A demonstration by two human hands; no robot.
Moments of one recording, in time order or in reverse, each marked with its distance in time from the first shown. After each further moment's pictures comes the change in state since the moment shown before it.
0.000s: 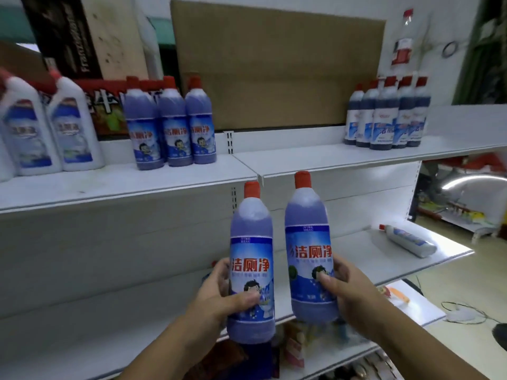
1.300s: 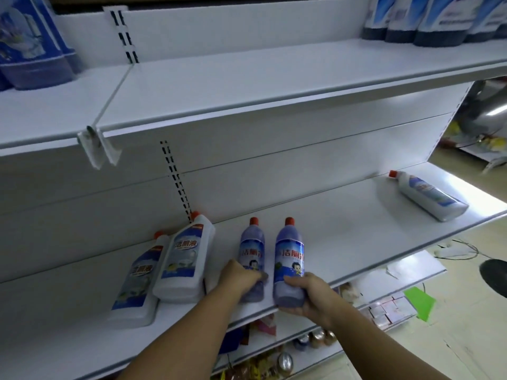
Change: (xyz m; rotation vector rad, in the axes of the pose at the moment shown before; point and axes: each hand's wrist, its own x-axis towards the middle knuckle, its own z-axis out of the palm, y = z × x) left_hand 0.304 -0.220 0.039 0.664 0.348 -0.763; right_hand 0.175 0.176 -0.200 0.203 0.336 0.688
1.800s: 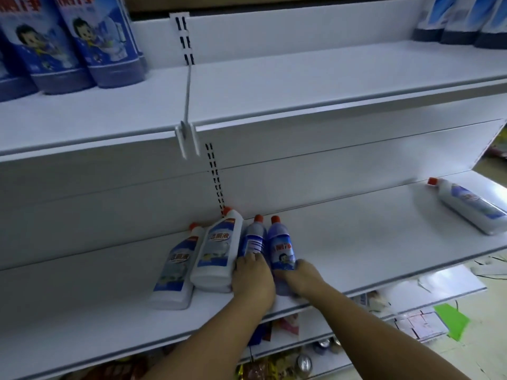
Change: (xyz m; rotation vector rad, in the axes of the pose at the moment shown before) left_hand -0.031 -0.022 -0.024 0.778 0.364 0.301; right_hand 0.034 0.000 0.078 -0.983 0.180 -0.153
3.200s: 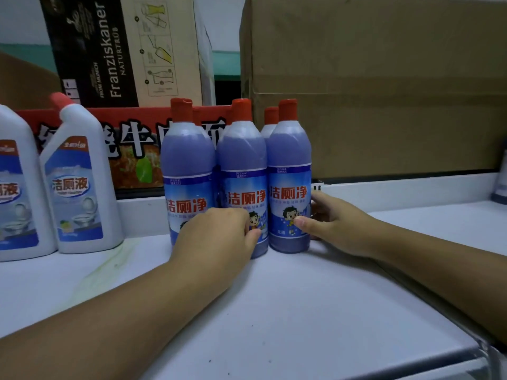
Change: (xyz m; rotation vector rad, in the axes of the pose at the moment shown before) left_hand 0.013 -0.209 -0.375 -0.062 0.810 0.364; right_hand -0.096 -0.388 -0.068 -0.091 0.166 -1.029
